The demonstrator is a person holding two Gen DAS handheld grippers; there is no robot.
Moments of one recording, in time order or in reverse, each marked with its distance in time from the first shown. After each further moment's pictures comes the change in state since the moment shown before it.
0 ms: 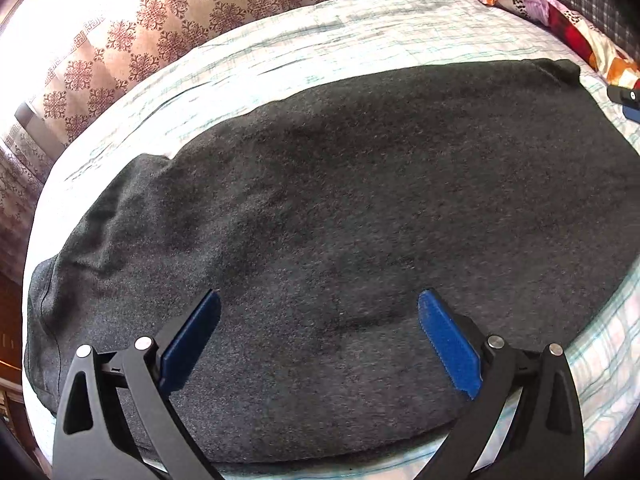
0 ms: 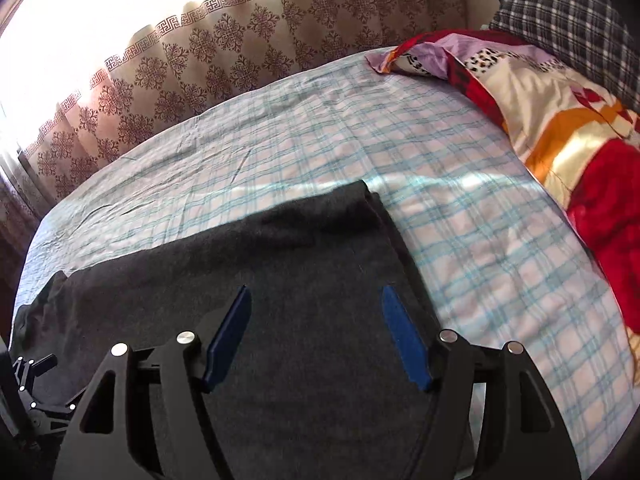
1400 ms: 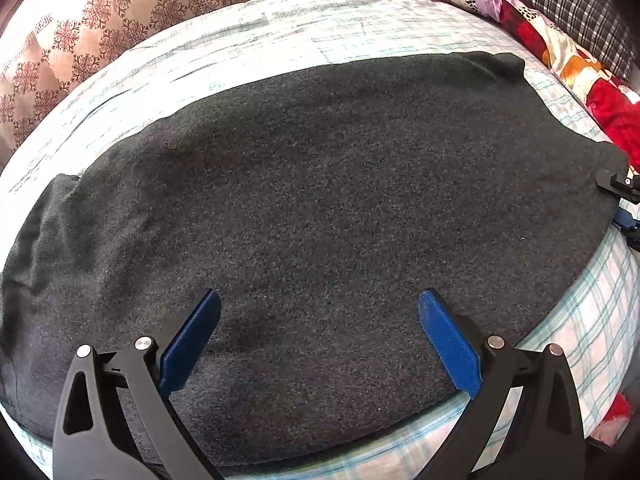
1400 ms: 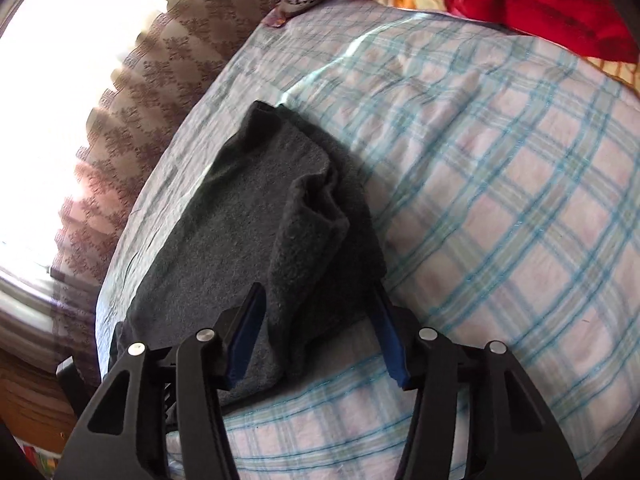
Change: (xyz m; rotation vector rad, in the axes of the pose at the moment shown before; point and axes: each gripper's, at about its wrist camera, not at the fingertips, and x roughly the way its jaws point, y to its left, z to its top) left arm 0.009 -0.048 0.015 0.013 0.043 -0.192; right arm -0.010 -0.073 -0.066 0.495 0.090 0.101
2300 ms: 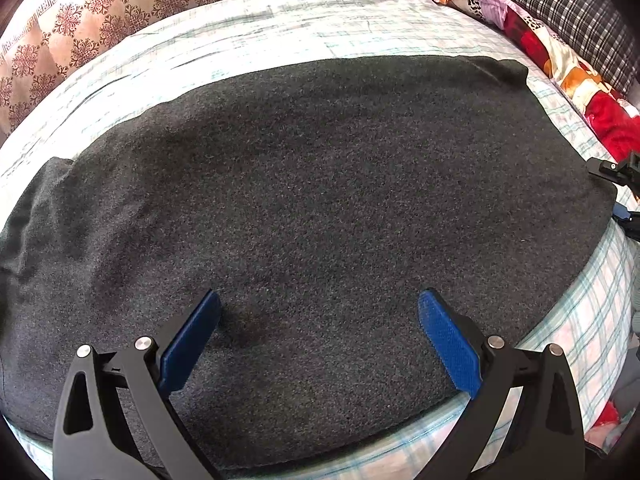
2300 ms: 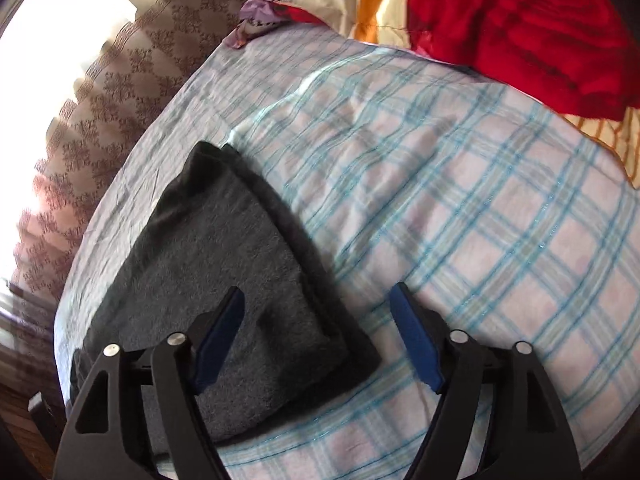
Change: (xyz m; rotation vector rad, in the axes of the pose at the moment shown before) left arm 0.010 0.023 -0.003 -0.036 0.006 -0.042; right arm 0.020 0.015 0.028 -0.131 0.014 -0.129
